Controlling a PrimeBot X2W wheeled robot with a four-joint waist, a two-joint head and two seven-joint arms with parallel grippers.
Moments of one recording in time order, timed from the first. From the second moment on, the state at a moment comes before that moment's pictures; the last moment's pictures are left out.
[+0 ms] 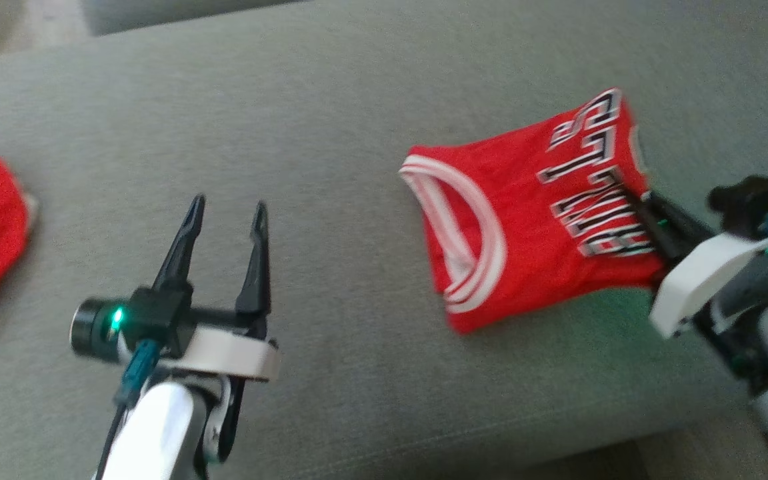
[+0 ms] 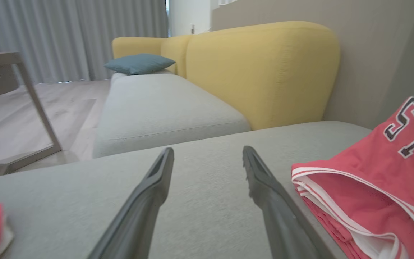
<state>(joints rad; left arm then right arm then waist) -0.15 0.19 -0.39 0.02 -0.19 0.20 -0.25 -0.30 -0.44 0.31 0.12 0.42 0.12 0.26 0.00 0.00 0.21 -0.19</state>
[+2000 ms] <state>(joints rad) -0.33 0.20 -0.50 0.04 -0.16 0.18 -0.24 -0.34 -0.17 -0.11 0.35 0.18 0.12 -0.24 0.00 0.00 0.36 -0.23</state>
